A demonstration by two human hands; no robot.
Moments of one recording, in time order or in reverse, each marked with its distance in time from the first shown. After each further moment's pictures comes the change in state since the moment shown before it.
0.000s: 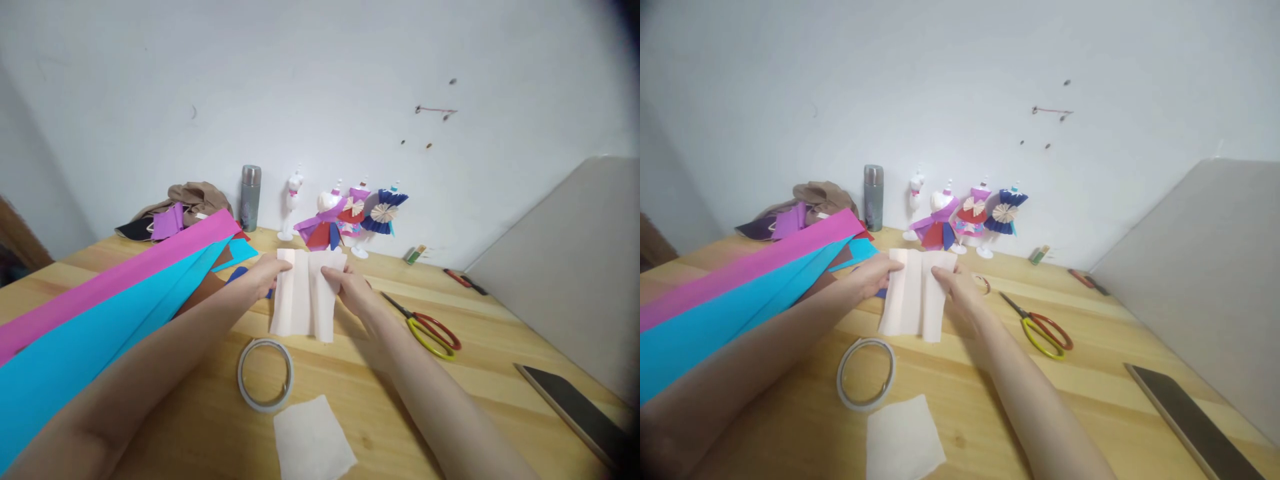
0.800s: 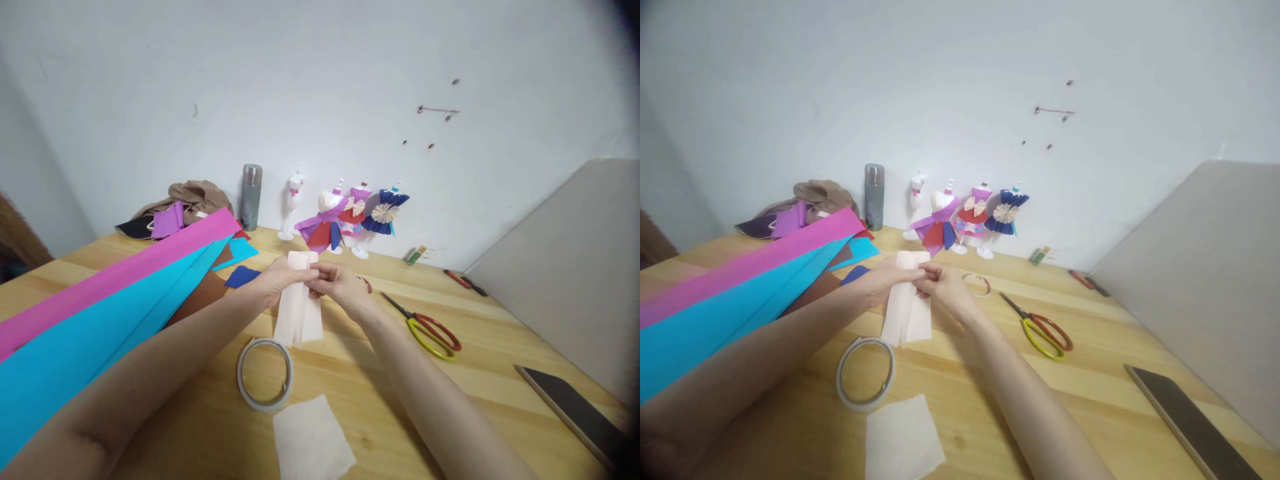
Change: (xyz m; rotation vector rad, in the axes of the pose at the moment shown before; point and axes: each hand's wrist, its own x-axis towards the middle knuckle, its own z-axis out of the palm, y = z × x) left_hand -0.029 0.005 0.025 -0.144 -0.321 0.057; right_hand -0.017 -0.021 0.025 -0.208 -0.189 -0.056
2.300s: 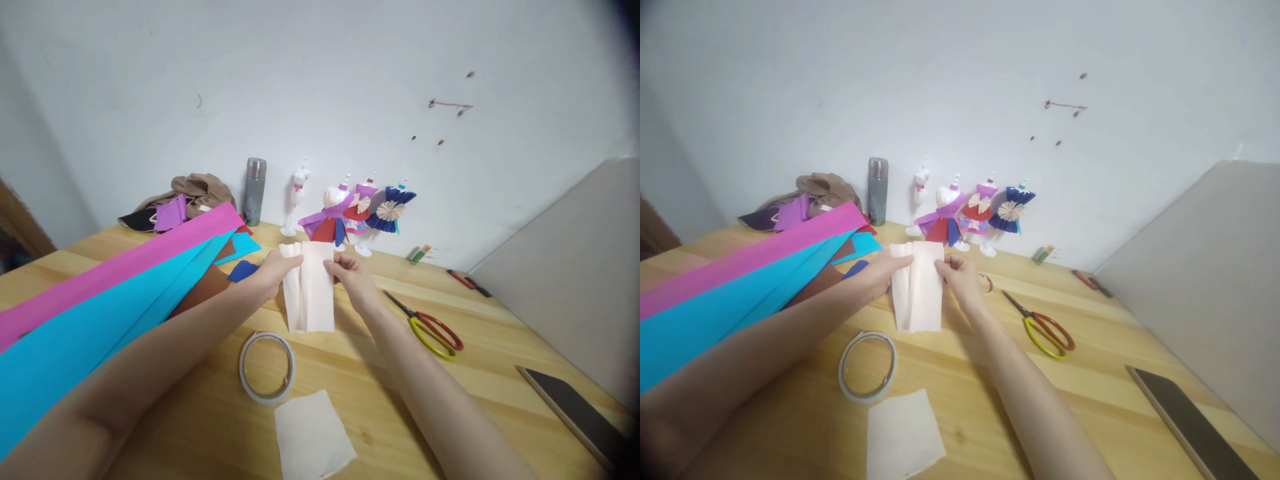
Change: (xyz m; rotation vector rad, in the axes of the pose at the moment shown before) left_hand 0.011 -0.004 -0.011 0.004 0.349 0.074; right_hand 0.013 0.014 -0.021 -0.117 0.278 -0.051
